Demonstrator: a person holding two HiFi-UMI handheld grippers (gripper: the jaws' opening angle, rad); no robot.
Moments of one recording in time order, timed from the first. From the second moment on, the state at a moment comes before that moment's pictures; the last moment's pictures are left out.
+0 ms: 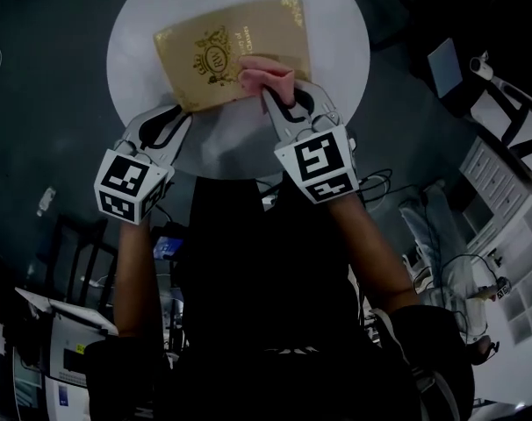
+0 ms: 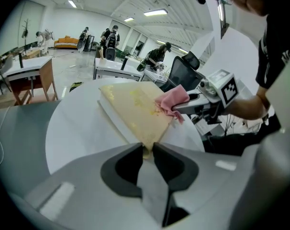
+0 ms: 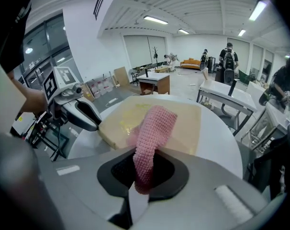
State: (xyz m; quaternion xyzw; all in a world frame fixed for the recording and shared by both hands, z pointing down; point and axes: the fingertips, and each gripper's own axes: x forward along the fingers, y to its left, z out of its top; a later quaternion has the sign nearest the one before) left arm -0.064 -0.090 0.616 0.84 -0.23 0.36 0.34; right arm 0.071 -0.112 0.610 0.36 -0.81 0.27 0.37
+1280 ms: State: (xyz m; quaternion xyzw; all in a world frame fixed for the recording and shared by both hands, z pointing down) left arm -0.072 -0.075 0.592 0.86 -0.23 0.33 0.32; right arm 0.119 -0.138 0.536 0.42 -0.83 0.26 0.24
